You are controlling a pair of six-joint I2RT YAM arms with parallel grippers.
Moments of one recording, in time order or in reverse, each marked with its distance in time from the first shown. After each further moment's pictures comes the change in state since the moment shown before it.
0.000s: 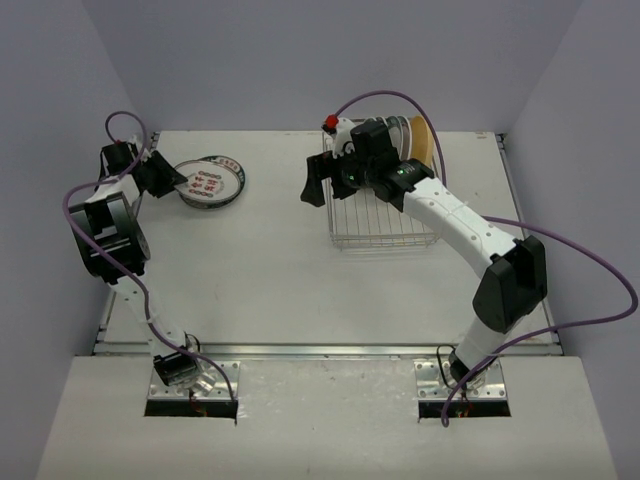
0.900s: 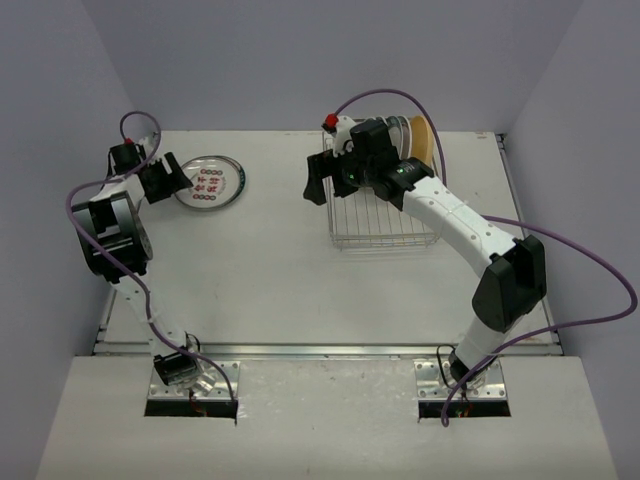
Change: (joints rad) left arm -0.031 0.000 -0.009 -0.042 -0.125 0.196; right arm 0.000 0.006 0.013 -0.013 0.050 -0.031
